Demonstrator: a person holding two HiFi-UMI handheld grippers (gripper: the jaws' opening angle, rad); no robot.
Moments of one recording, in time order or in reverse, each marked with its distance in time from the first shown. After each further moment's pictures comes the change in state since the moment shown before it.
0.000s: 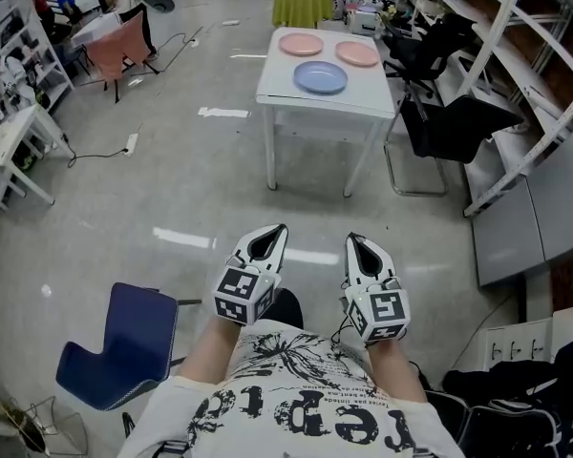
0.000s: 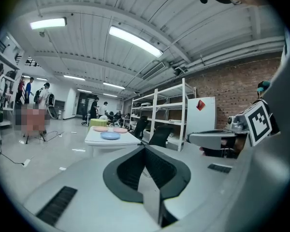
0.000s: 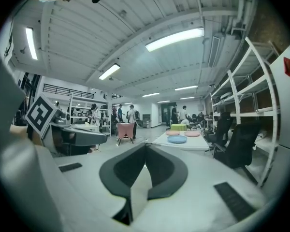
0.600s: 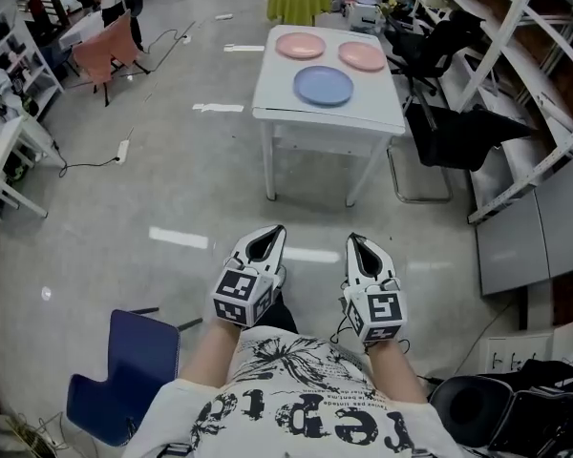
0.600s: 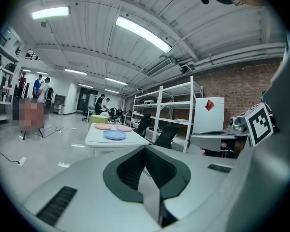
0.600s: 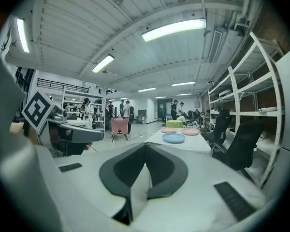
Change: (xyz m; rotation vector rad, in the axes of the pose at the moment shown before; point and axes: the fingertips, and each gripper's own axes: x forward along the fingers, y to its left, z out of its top) left arm 0.123 0.107 0.012 -0.041 0.033 -0.005; right arm 0.152 -0.057 0.000 -0.003 0.058 -0.052
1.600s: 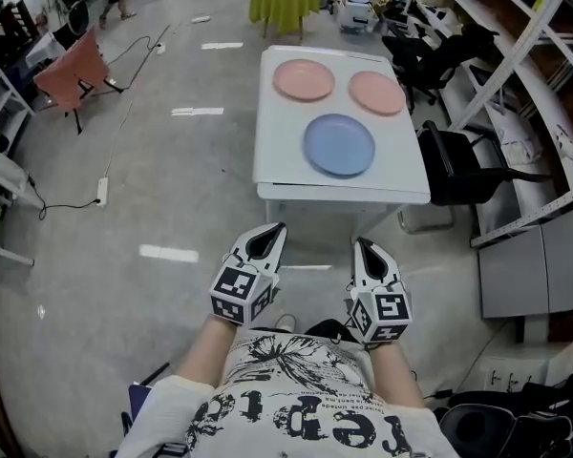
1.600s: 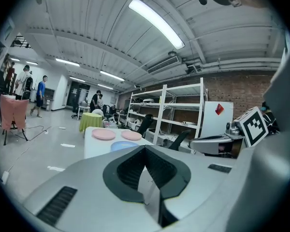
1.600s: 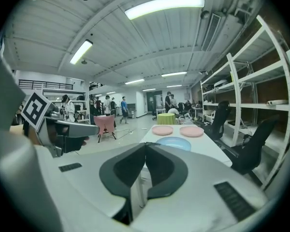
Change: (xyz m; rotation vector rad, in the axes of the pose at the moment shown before) left arm 0.263 0.295 0.131 -0.009 0.035 -0.123; right arm 0.380 -0.069 0.090 0.083 0.094 -0.120
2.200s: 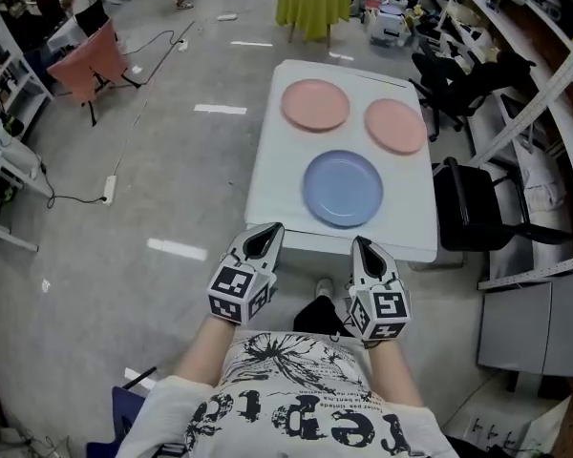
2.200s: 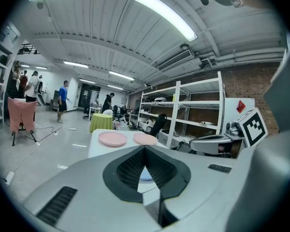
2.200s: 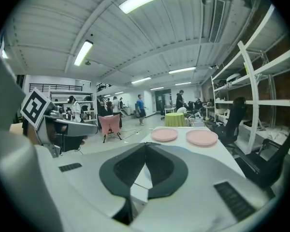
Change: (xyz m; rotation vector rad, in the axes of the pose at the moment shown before) left arm 0.173 0.067 0.030 -0.017 0.000 0.130; right arm 0.170 -0.119 0.031 -0.019 0.005 0.123
